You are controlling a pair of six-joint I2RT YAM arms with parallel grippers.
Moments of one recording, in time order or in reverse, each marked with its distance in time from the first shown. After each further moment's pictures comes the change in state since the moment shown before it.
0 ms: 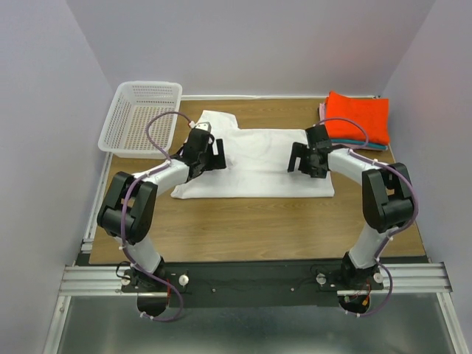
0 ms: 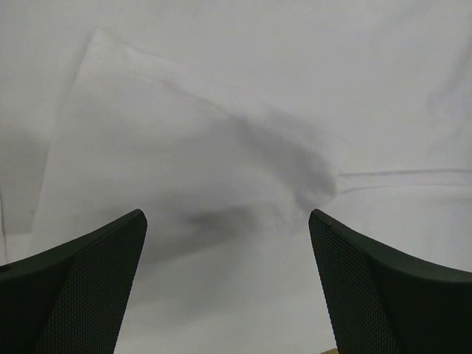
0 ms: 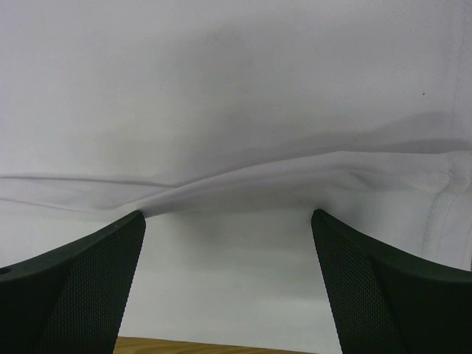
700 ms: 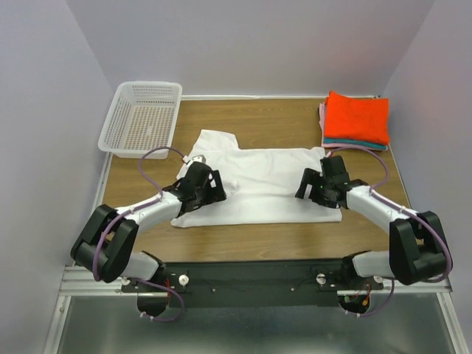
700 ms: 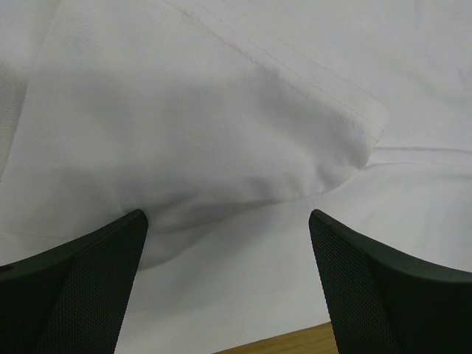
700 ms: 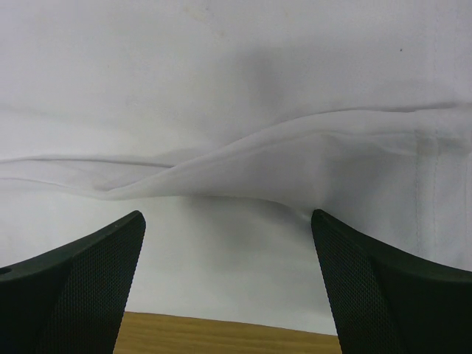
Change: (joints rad) left arm -0.142 -0.306 -0.375 -0.061 -0.026 -0.282; right arm 0.006 -0.418 -0.440 0.046 -0.058 0.084
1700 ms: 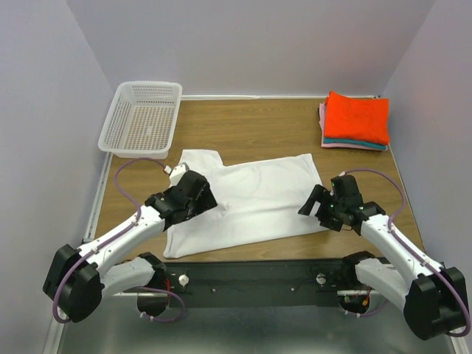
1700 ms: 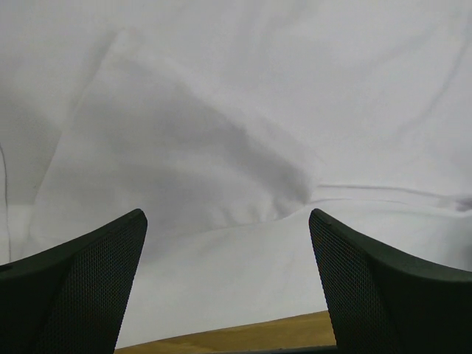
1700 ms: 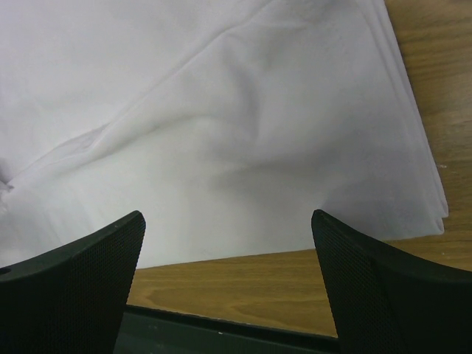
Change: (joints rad) left arm -0.114 -0.341 0.008 -0.464 -0.172 -0.264; right arm 0.005 -0.401 -0.176 -0.223 -0.094 0.193
